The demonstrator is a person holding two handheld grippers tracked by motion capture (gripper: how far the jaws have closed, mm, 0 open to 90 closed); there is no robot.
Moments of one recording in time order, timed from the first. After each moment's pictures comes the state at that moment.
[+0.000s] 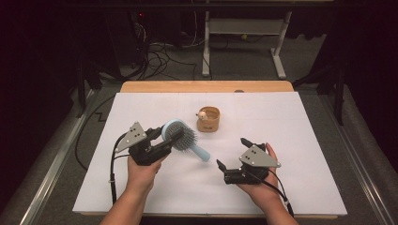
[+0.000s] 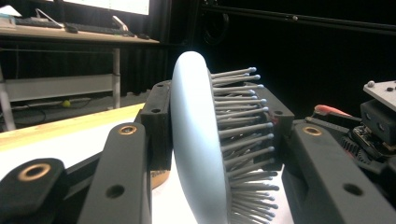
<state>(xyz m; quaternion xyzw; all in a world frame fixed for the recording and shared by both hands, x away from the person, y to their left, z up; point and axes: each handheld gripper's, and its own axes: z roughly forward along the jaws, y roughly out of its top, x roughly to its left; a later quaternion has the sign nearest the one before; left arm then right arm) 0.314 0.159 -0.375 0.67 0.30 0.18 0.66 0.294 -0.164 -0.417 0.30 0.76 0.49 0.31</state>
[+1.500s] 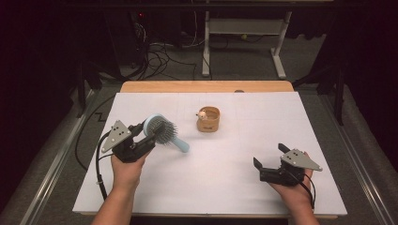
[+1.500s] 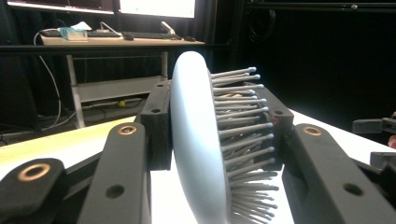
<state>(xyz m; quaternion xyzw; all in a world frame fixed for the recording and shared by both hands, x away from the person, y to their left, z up) 0.315 0.194 -0.374 0.66 0.34 0.26 0.62 0.297 -0.262 -0.443 0.41 0.72 0.47 0.31</state>
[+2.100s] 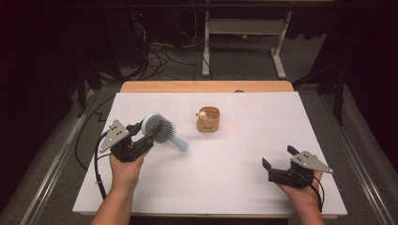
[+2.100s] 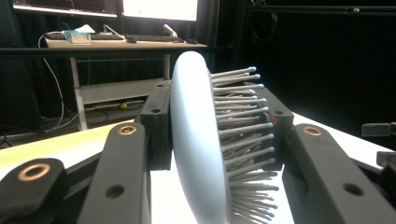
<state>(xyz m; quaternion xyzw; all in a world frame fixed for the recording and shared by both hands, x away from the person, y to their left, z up) 0.315 0.196 -0.372 0.66 0.34 0.26 0.62 0.294 -0.284 -0.447 0.43 0.70 0.47 0.32</state>
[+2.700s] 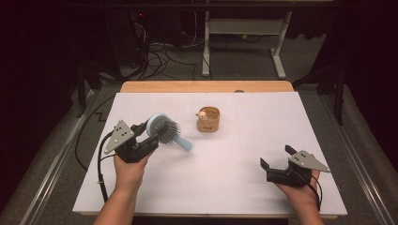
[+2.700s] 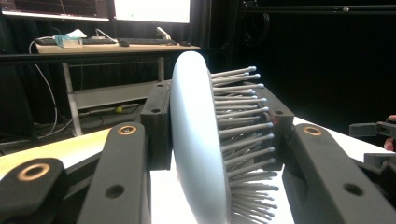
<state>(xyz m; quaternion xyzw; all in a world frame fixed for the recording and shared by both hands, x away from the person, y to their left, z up) 0.313 0.183 -0.370 0.66 0.33 0.26 0.62 0.296 -0.281 -0.449 0.42 0.71 0.47 0.31</state>
